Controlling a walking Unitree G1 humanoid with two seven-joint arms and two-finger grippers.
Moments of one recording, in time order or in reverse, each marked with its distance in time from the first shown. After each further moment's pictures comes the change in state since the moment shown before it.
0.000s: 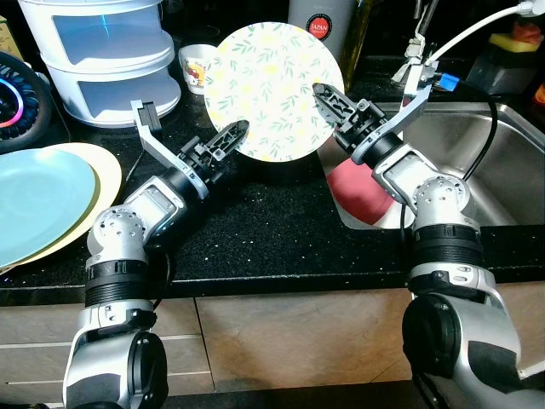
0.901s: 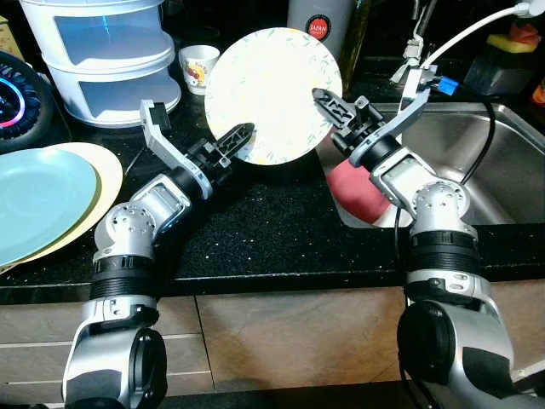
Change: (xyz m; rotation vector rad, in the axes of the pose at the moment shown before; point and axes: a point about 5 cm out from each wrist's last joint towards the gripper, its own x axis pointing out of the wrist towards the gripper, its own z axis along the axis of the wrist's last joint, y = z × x) left arm 0.007 0.007 -0.001 0.111 0.023 0.105; right arm -0.005 0.000 0.003 0.050 -0.068 -0.024
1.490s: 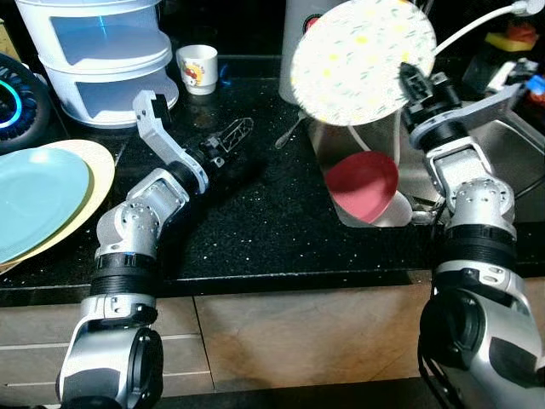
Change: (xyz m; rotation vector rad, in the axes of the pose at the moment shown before) left arm 0.001 0.011 0.017 0.390 -0.045 0.233; right arm -0.026 -0.018 0.074 -0.264 -0.386 -0.265
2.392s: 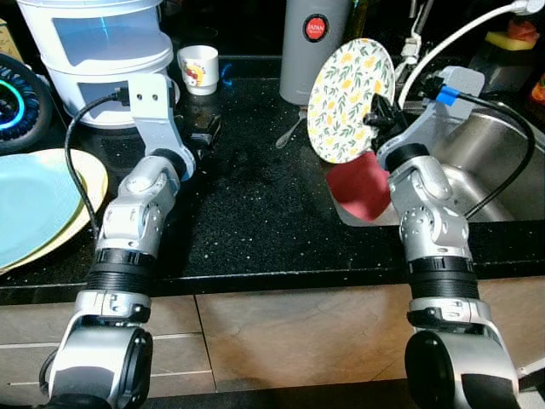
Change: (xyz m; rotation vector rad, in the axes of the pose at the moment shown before) left arm 0.002 0.002 0.011 0.423 -0.015 0.249; right arm -0.022 0.015 -0.054 -0.537 0.081 -0.061
